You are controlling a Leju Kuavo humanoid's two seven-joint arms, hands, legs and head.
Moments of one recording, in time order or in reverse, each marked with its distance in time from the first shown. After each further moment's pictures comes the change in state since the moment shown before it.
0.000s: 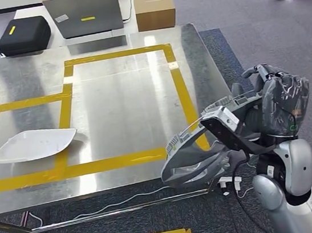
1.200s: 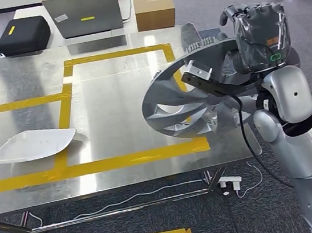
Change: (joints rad) left arm -0.023 0.002 0.000 -0.005 -0.110 0.005 -0.035; right arm -0.440 -0.184 0.101 0.270 0.051 0.183 -0.095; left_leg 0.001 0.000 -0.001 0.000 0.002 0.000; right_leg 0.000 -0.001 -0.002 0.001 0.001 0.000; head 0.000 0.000
